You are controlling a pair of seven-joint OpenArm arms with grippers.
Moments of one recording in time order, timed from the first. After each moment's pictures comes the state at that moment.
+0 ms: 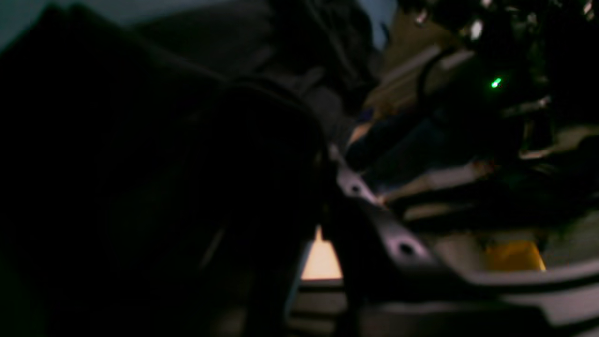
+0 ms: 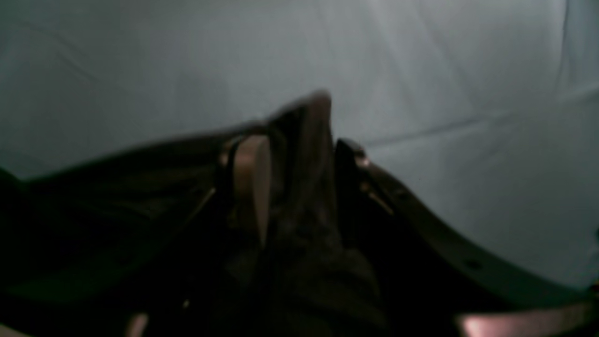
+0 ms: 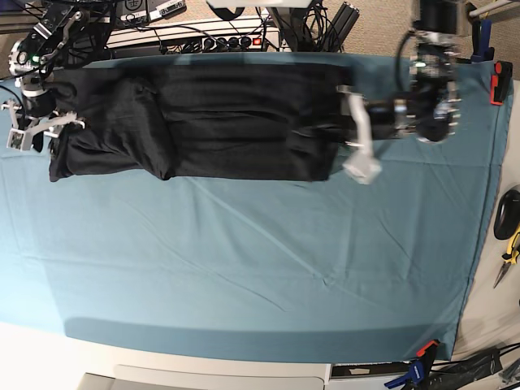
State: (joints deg) left arm 5.6 -11.5 1.1 92.2 -74.4 -43.3 74.1; right arm -15.4 10.7 48.2 101.1 14.0 28.4 -34.2
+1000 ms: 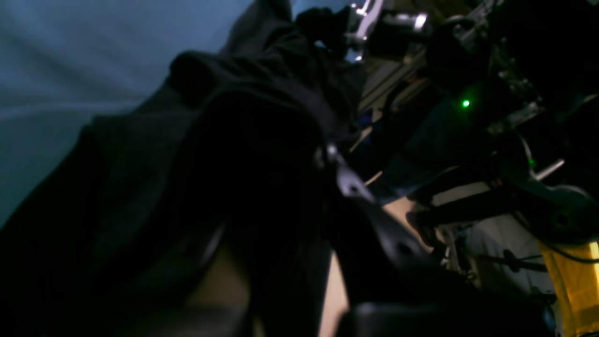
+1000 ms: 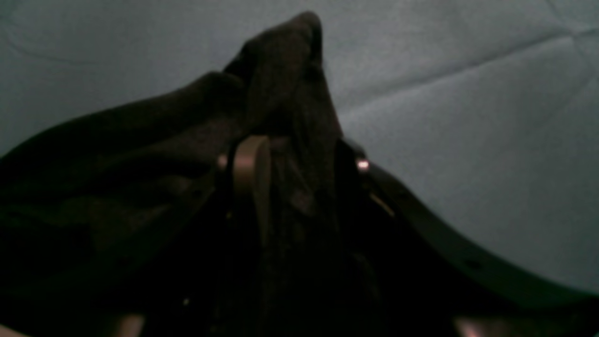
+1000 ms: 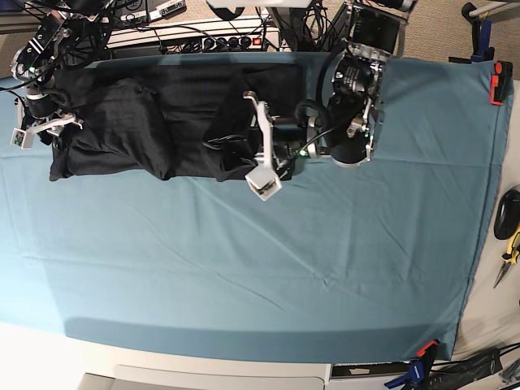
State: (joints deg) left arm -1.5 3.0 13.4 92.0 -55.9 -43.0 64.2; right arm -10.8 14.9 48.1 83.8 17.6 31.2 -31.1
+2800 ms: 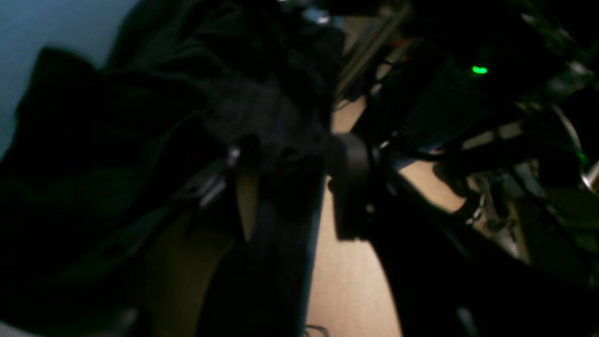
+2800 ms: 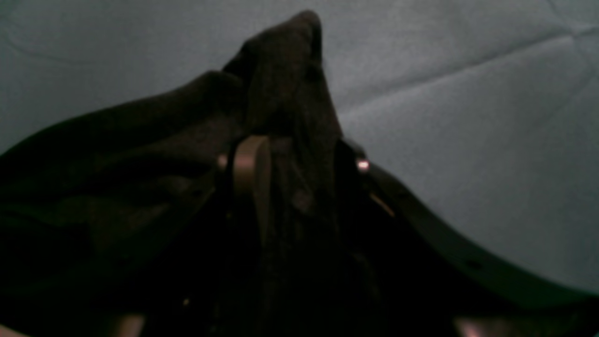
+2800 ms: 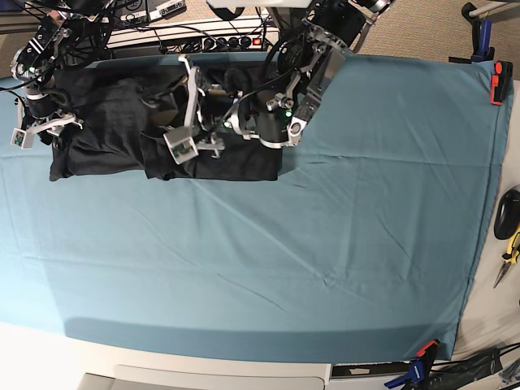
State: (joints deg) left arm -1.5 8.7 30.4 92.0 -35.2 -36.3 56.7; right arm -10.8 14.9 48.1 83.8 17.5 31.2 -31.3
